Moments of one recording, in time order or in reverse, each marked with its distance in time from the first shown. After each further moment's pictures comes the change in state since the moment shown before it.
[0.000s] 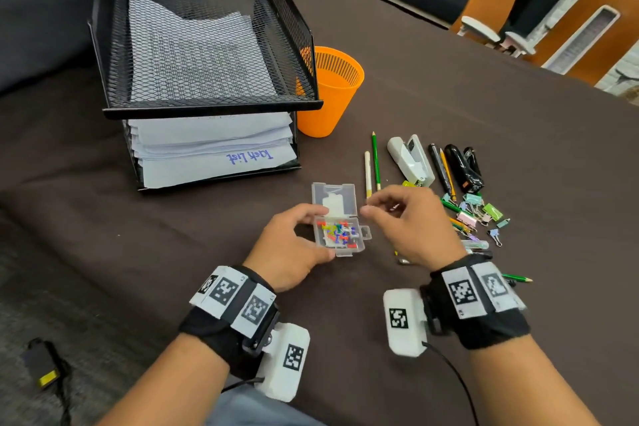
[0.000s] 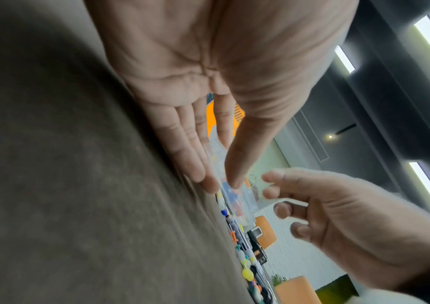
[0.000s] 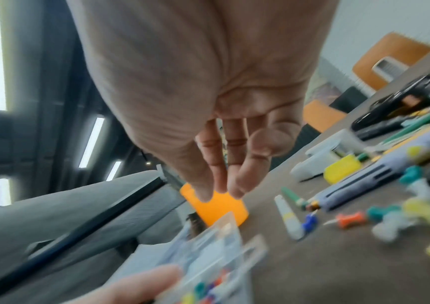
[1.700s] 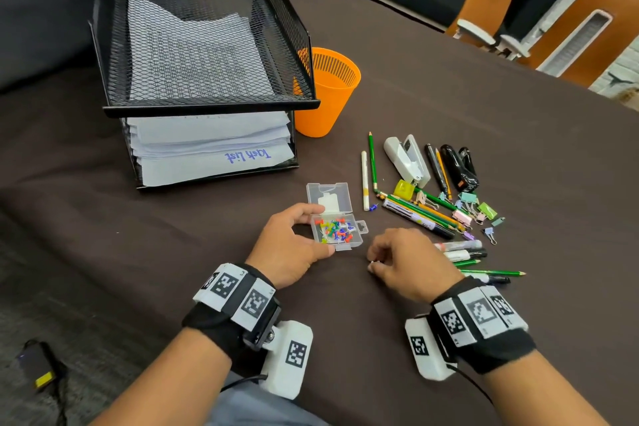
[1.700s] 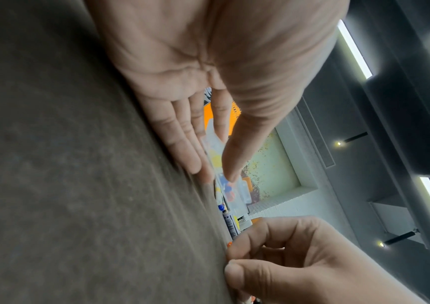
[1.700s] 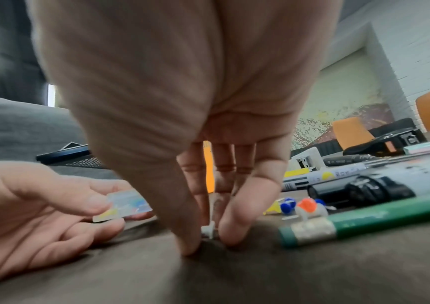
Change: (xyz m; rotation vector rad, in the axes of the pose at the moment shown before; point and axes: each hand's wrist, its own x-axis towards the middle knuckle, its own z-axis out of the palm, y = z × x) left_hand 0.004 -0.007 0.006 -0.049 0.022 -0.016; right_hand -0.031 0.029 0.001 -0.453 -0.409 -0.032
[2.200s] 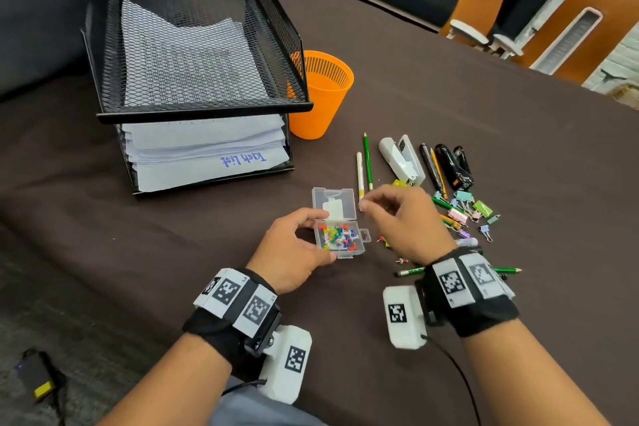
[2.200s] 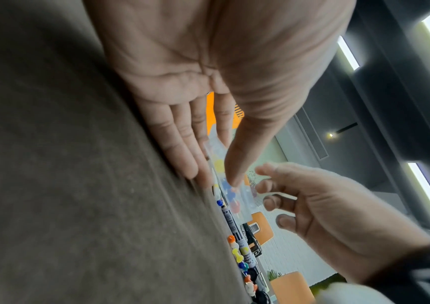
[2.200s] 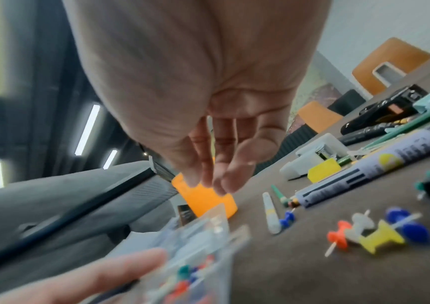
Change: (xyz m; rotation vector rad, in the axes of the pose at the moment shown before) left_hand -0.004 0.003 0.003 0.038 -0.074 0.026; right_hand 0.026 -0.014 -0.023 0.457 0.404 0.005
